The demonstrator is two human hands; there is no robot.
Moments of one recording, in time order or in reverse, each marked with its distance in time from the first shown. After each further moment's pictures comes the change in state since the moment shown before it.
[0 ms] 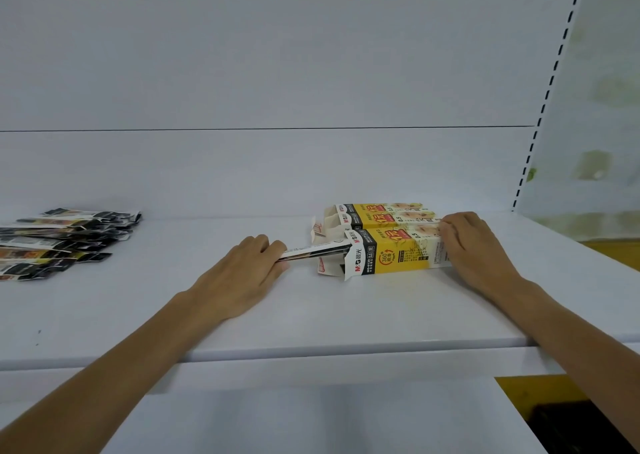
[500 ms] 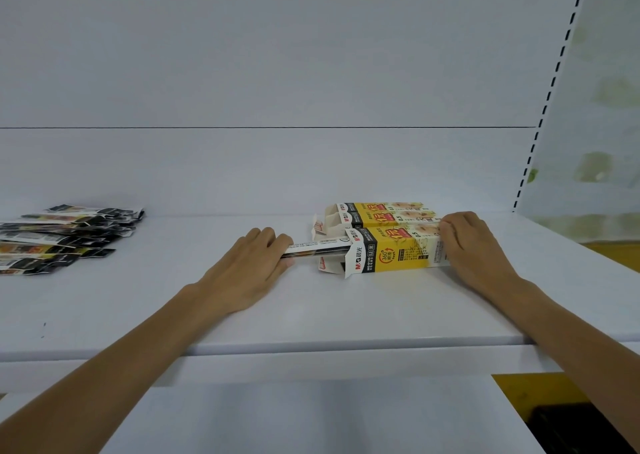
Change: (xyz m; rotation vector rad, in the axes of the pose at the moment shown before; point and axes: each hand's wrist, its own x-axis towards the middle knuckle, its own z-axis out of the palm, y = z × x) left_hand 0.003 0.004 -0.003 0.026 0.029 0.029; right_hand 0.002 0.006 0.004 -0.231 0.089 -0.177
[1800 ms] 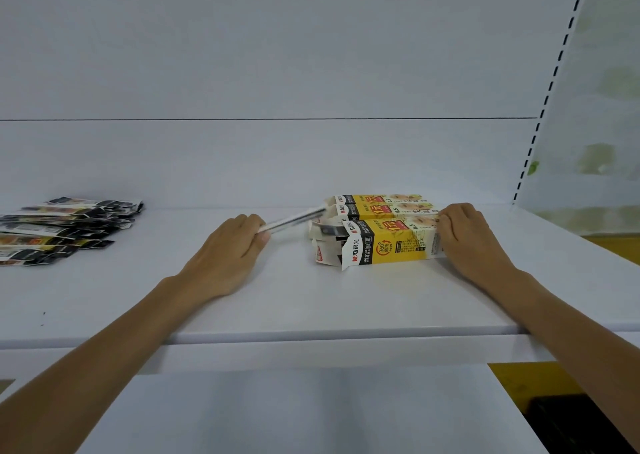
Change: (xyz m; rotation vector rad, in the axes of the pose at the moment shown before) left_hand -0.006 -0.018 0.003 -0.267 0.121 -0.187; right_hand 0.004 0.028 0.027 -0.333 0.151 -0.377
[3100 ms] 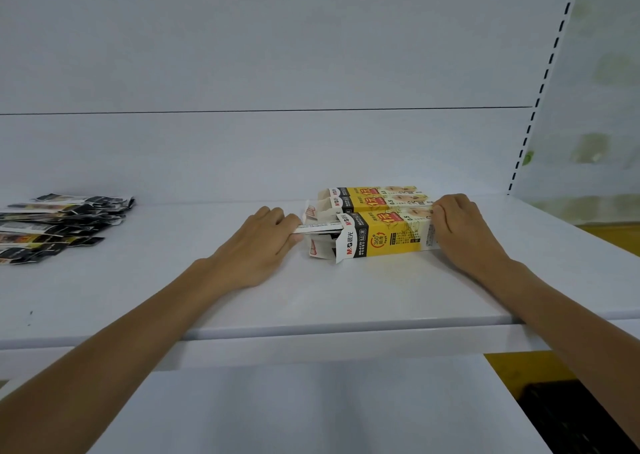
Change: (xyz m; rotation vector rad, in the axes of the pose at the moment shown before) left_hand 0.021 0.035 0.012 0.204 -0.129 0.218; right_hand 0.000 0.000 0.002 -0.004 0.033 -0.009
